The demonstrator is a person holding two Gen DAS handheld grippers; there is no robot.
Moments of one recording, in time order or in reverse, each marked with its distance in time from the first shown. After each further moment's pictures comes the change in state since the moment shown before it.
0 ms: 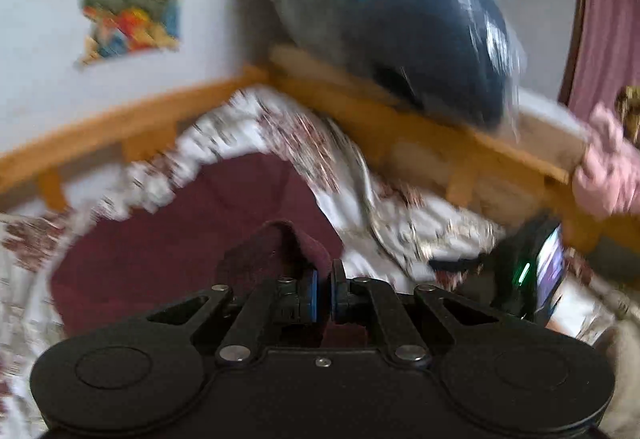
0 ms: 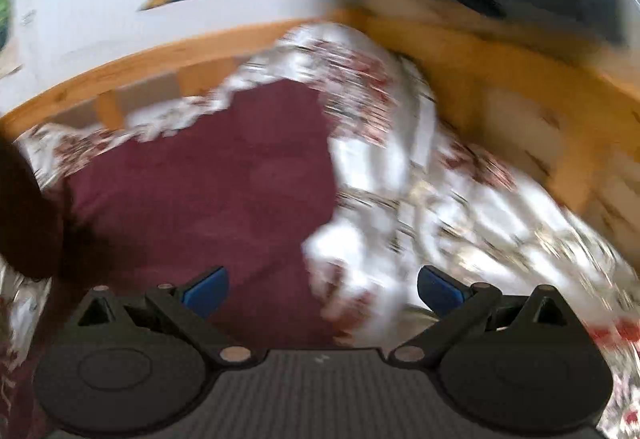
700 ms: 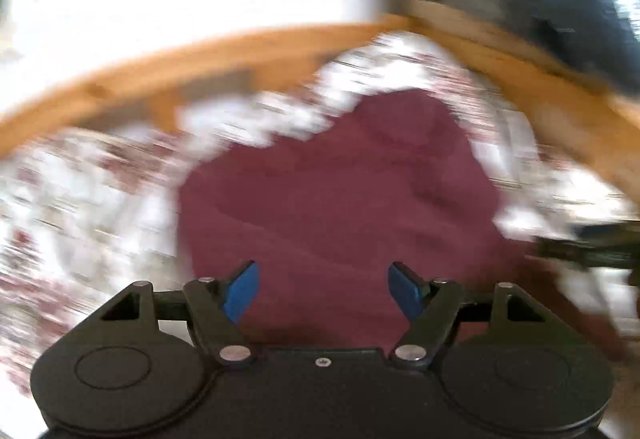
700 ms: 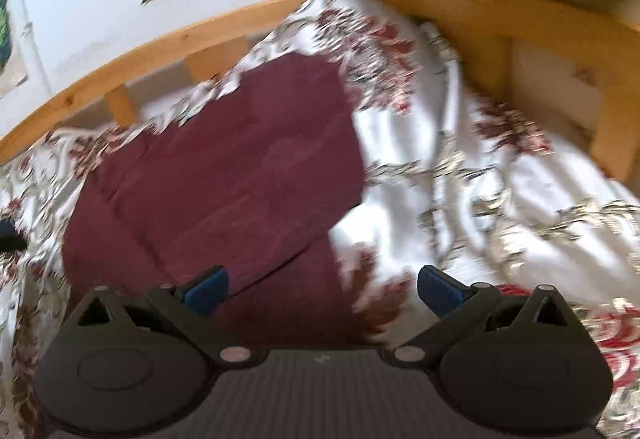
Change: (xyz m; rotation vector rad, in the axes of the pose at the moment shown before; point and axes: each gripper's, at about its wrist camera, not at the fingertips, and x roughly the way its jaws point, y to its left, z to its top) left arm 0.015 0.141 -0.068 -0.096 0.036 0.364; right arm 0.033 0.028 0.001 -0.034 0.088 0.150
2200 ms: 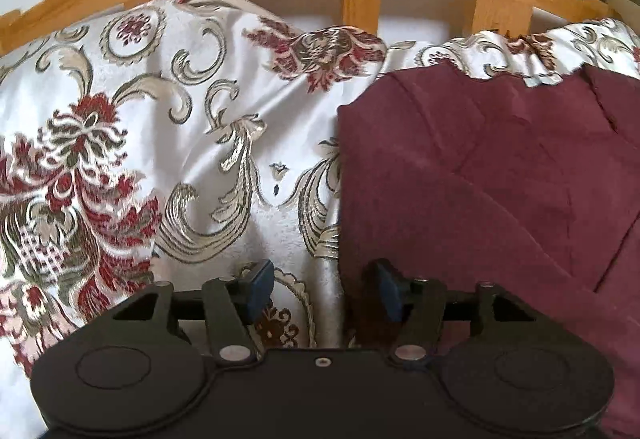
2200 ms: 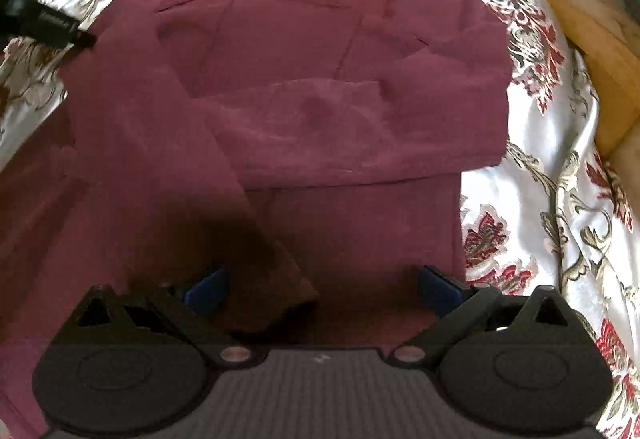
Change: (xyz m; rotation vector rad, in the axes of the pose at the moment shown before) left arm 0.110 0.116 -0.047 -0.304 0.163 0.239; right arm 0.050 0.085 -0.057 -0.530 0.184 -0.103
